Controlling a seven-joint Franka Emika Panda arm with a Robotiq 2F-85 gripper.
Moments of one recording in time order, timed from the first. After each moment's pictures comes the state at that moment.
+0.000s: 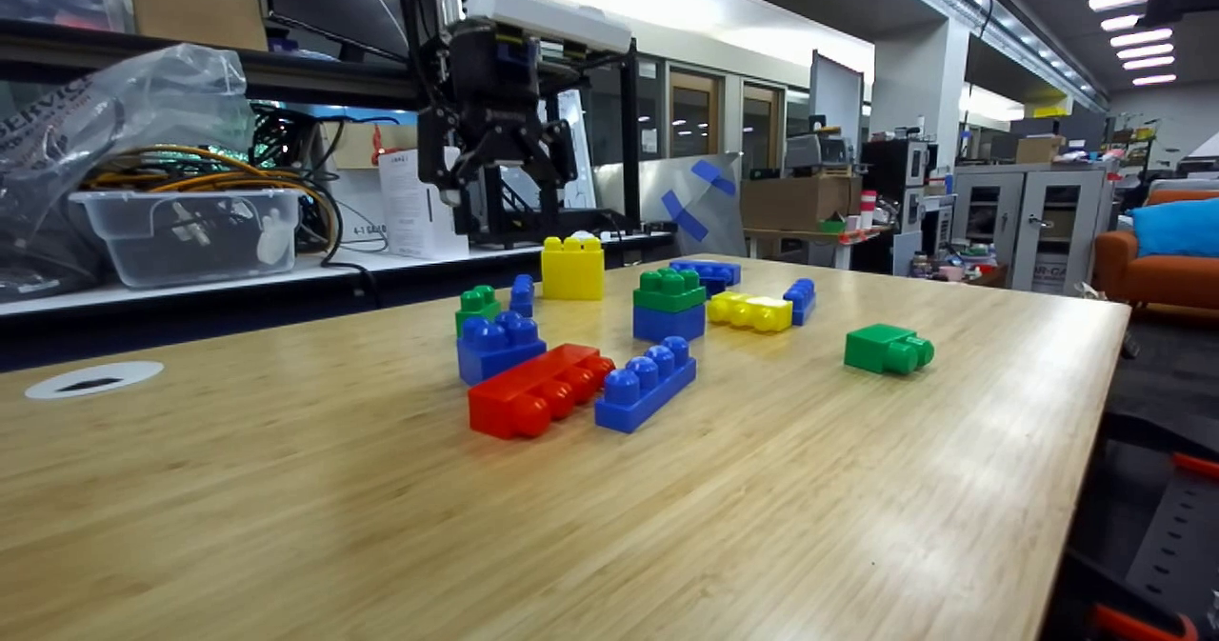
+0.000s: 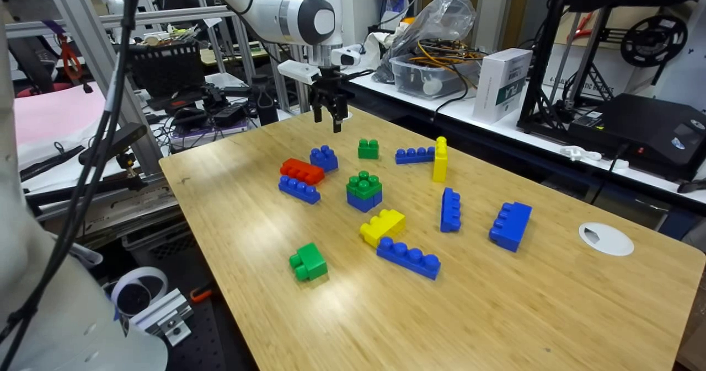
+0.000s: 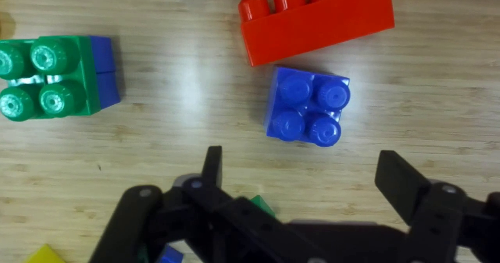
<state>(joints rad) 0.29 0.38 0.22 -1.83 -0.05 2.15 0.37</state>
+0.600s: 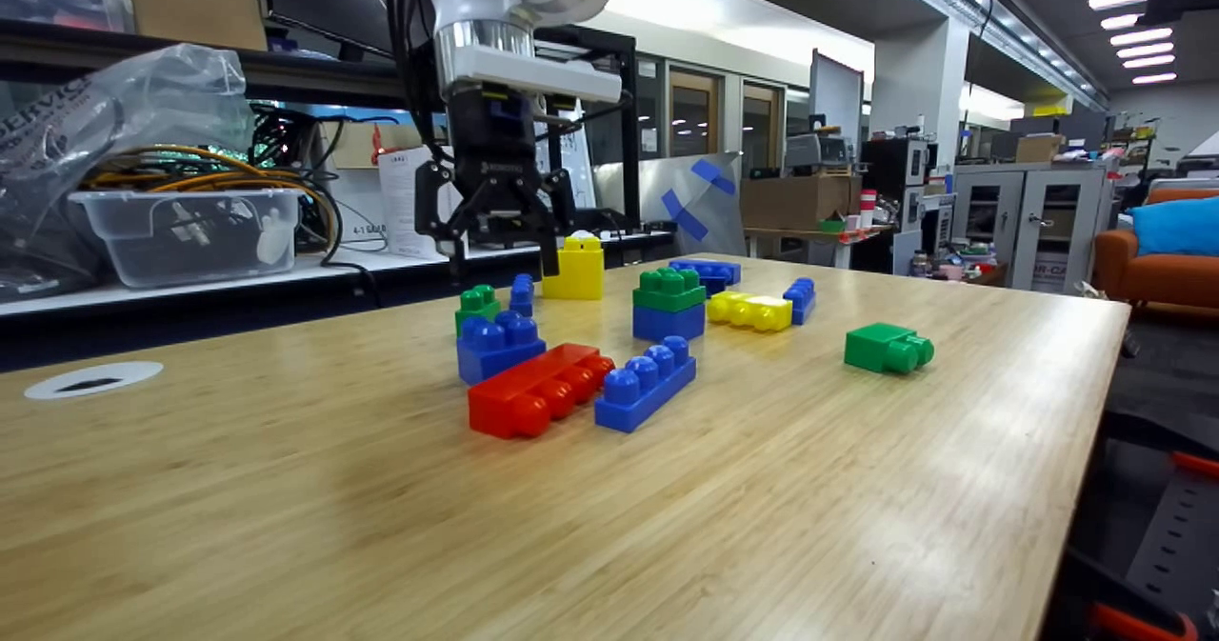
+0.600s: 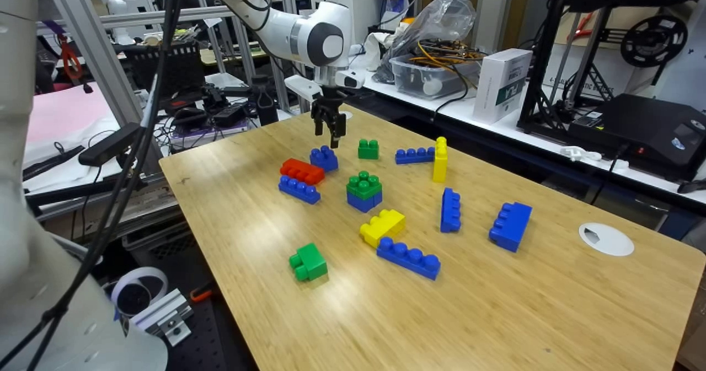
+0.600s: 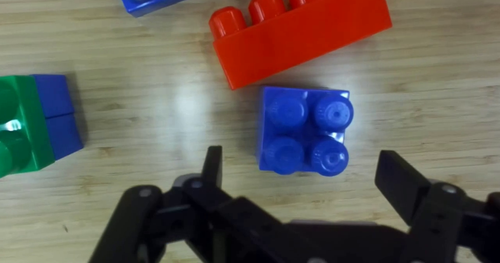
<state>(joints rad) 0.30 0.49 0.20 -1.78 0.02 2.15 0.41</state>
